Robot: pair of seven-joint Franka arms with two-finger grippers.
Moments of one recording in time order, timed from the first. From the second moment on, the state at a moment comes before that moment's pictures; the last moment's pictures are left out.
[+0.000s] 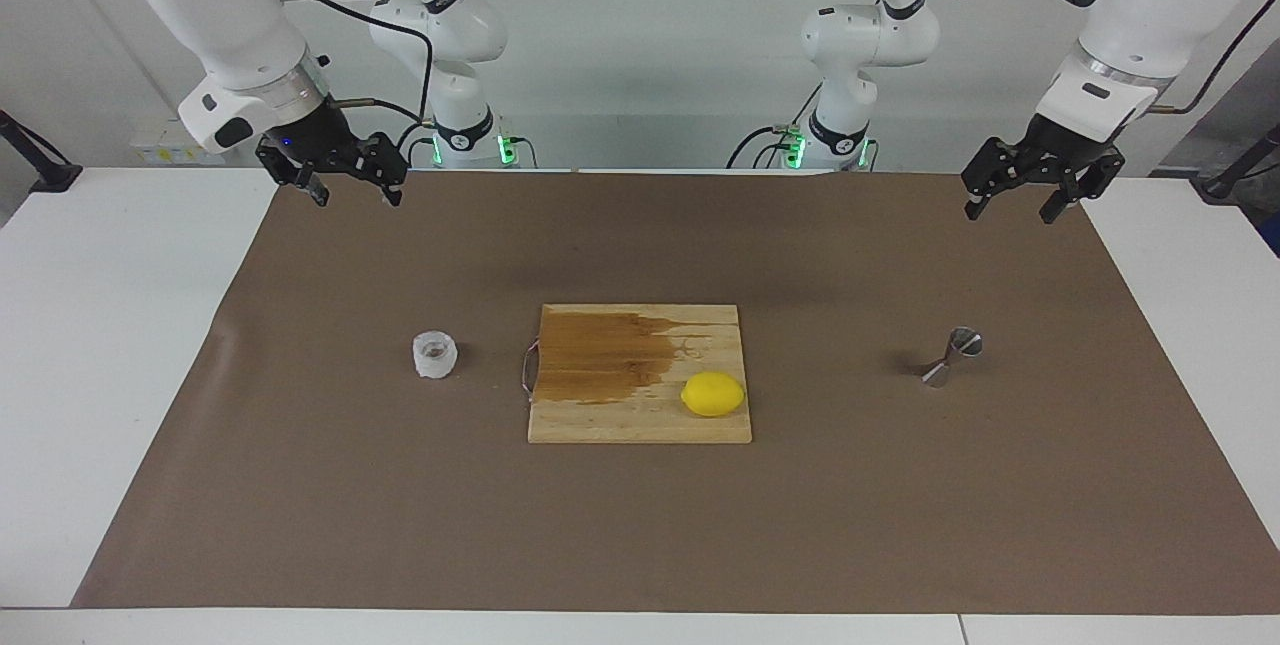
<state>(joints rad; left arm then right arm) -0.05 0.01 0.02 -1.58 -0.10 1.64 0.03 -0.11 0.01 0.12 -1.59 0.07 1.51 0.08</state>
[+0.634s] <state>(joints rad) 0.10 0.23 0.03 -1.43 -0.30 1.65 -0.40 -0.11 0.01 0.12 -1.59 0.07 1.51 0.08</state>
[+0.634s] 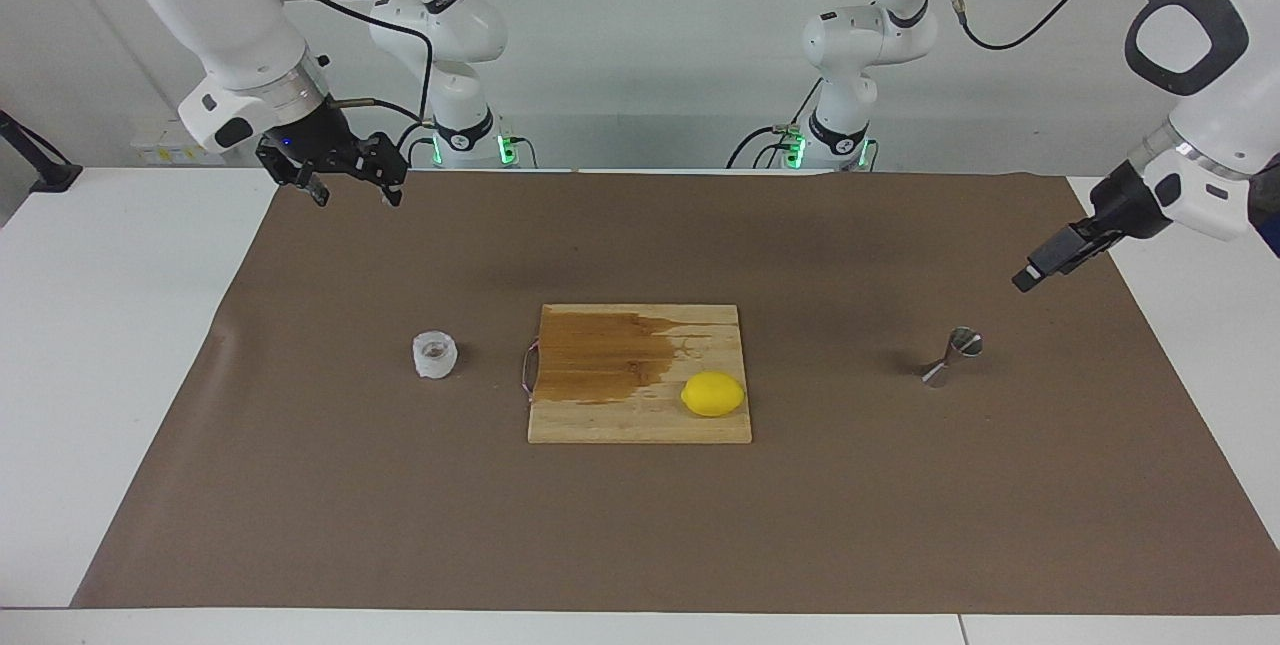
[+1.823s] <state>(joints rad) 0.27 0.52 0.03 -1.36 -0.51 1.74 -1.10 -0.11 0.01 0.12 -1.59 0.07 1.51 0.08</state>
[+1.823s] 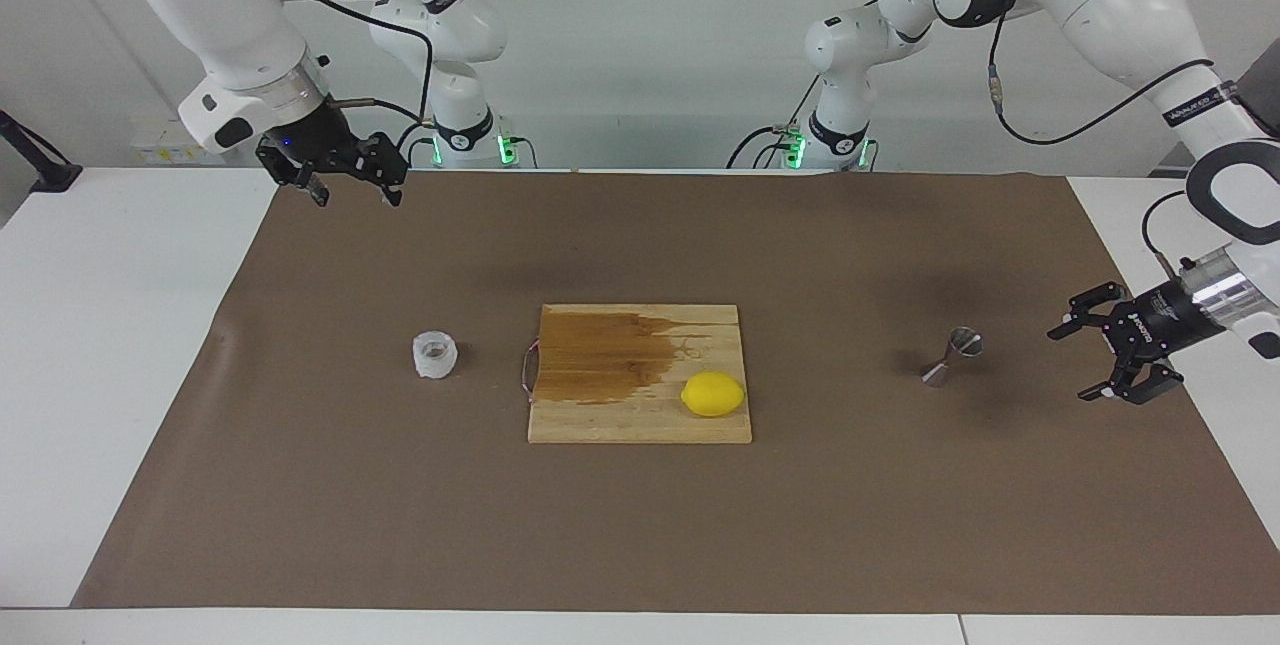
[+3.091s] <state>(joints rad) 0.29 0.31 0.02 -2.01 -0.85 2.07 -1.11 -0.11 0.01 0.12 -1.59 0.07 1.51 0.08</state>
